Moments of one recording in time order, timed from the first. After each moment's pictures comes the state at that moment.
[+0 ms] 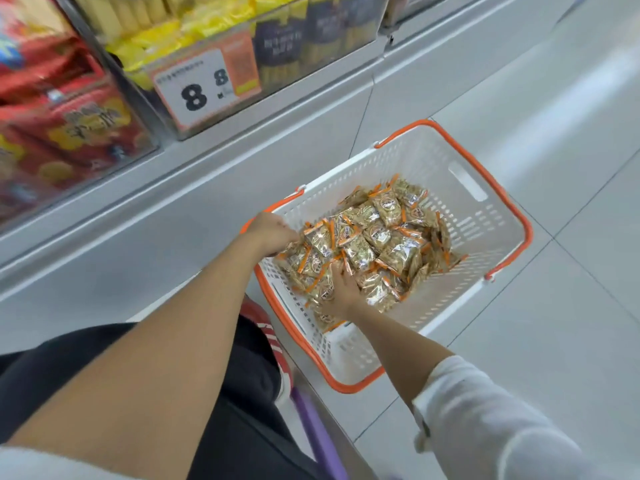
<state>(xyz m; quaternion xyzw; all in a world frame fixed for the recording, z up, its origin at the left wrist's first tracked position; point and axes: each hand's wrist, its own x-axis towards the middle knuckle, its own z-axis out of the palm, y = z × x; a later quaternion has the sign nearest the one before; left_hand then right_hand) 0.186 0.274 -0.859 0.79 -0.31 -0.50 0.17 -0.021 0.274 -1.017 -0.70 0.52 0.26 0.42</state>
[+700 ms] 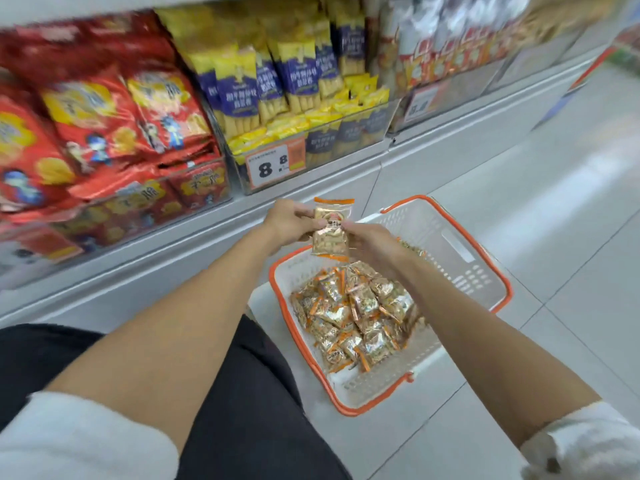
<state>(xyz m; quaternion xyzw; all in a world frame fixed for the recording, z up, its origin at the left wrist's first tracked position) 0.200 0.277 -0.727 0.73 -0.34 -0.44 0.39 0.030 0.199 -0.757 -0.51 0.40 -0.14 0.75</state>
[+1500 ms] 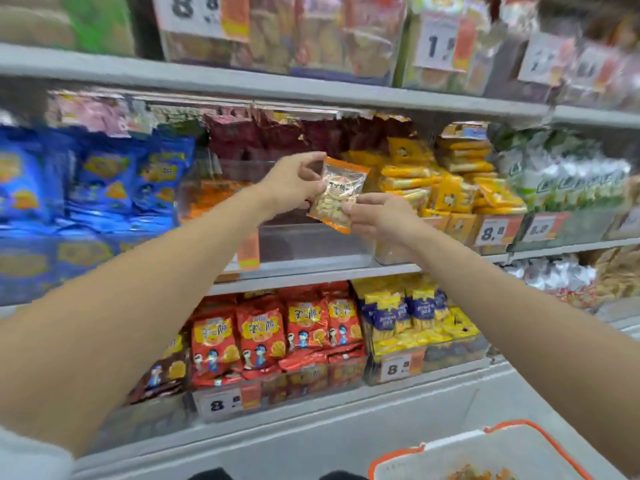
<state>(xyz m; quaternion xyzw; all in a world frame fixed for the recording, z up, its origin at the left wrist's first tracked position) 0.392 0.396 -0.350 0.70 -0.49 -0.08 0.52 0.254 0.270 -0.383 -0.72 0.17 -0.27 0.61</state>
